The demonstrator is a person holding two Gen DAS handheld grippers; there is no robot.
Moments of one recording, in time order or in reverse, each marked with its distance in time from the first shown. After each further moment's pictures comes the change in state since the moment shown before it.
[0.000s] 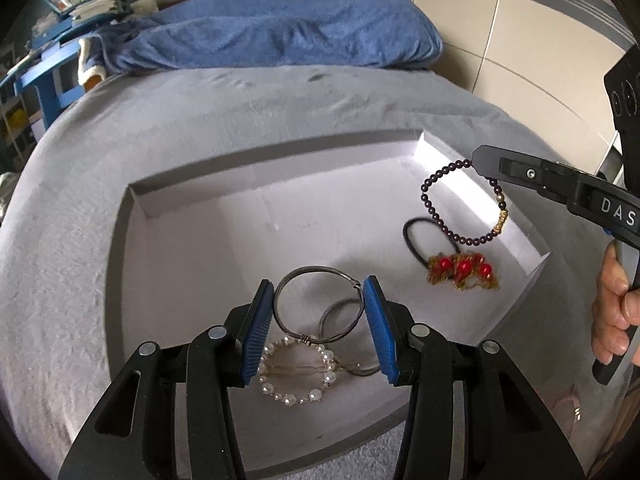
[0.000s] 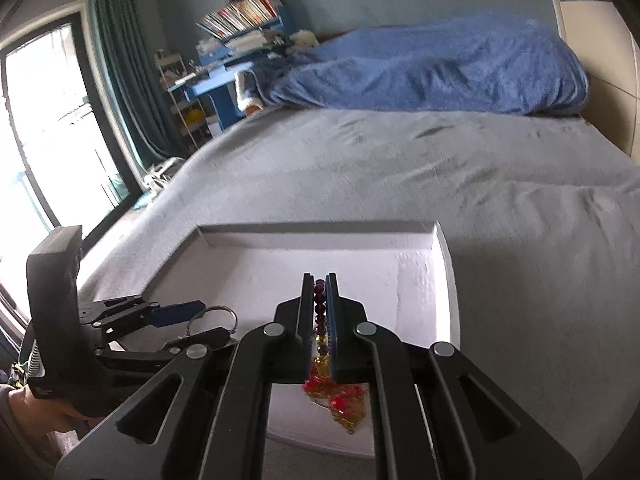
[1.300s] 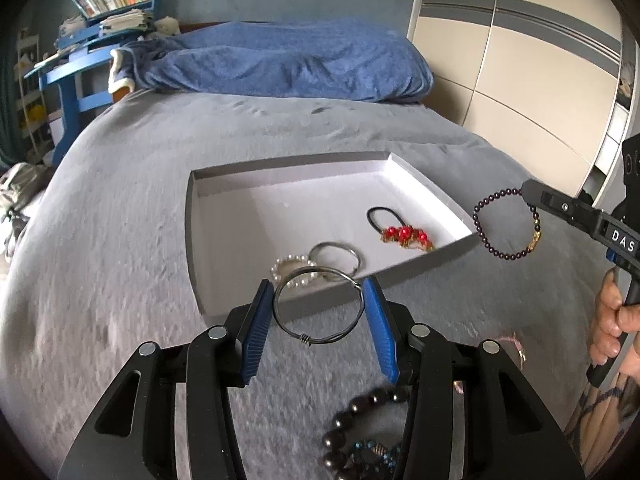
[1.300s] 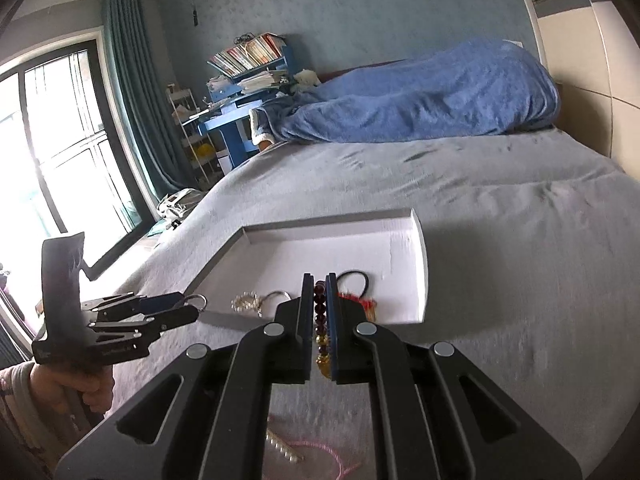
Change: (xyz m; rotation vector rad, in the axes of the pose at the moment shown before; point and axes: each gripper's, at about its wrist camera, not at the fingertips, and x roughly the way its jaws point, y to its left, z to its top) left arm -0.106 -0.007 -0.051 -0.052 -0.127 -0.009; right arm -0.122 0.025 -0.052 0.005 -0.171 0.027
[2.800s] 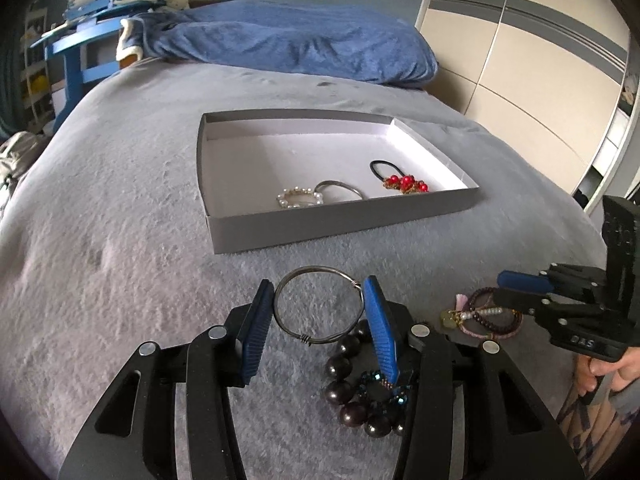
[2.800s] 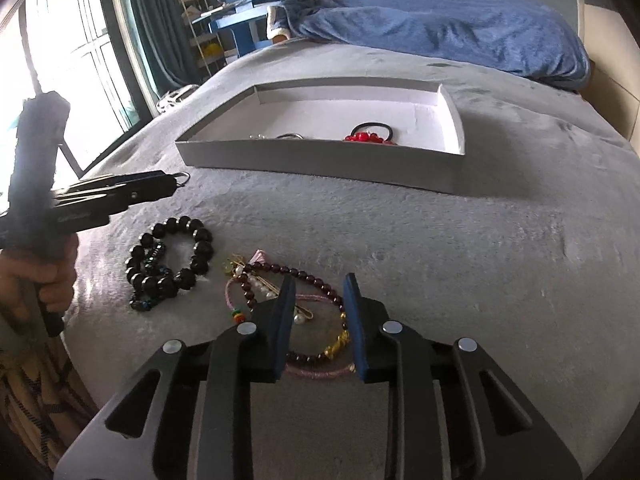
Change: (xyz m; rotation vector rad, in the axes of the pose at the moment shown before) left arm -0.011 0.008 -0.054 -0.061 0.055 -0.026; right arm 0.024 0.017 -0.098 -0.127 0.356 -0.034
